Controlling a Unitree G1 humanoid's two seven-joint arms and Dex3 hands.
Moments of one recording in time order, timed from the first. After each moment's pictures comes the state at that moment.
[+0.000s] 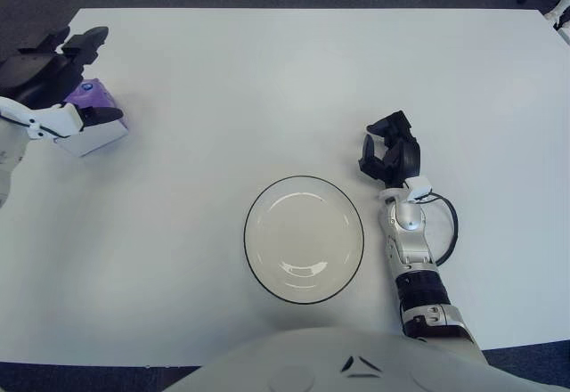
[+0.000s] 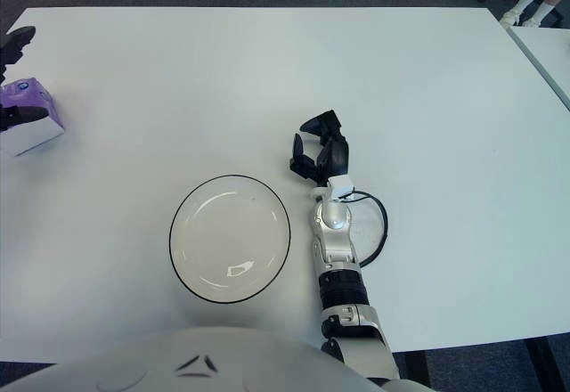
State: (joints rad) left arm -0.20 1.10 0.14 0.15 0.46 -0.07 -0.20; right arm -0.15 0.10 -0.05 0.34 -0.05 -0.53 -0.15
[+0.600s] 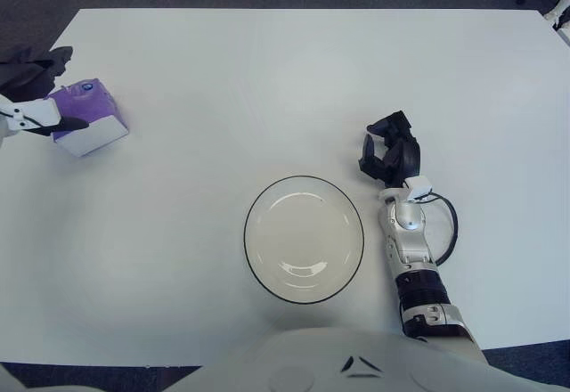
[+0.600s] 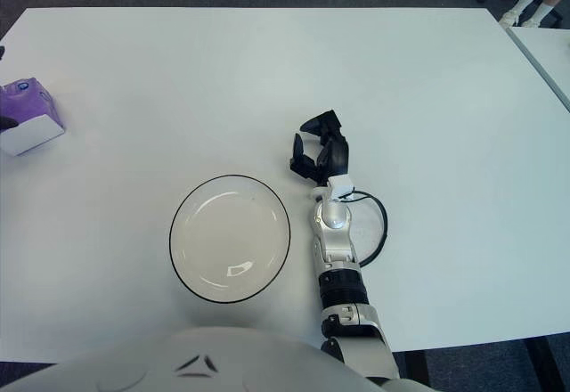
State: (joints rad) left arm -0.46 1.12 -0.05 0.61 0.61 -0.10 -0.24; right arm -0.15 0.10 -0.05 0.35 -0.05 -0.53 -0.15
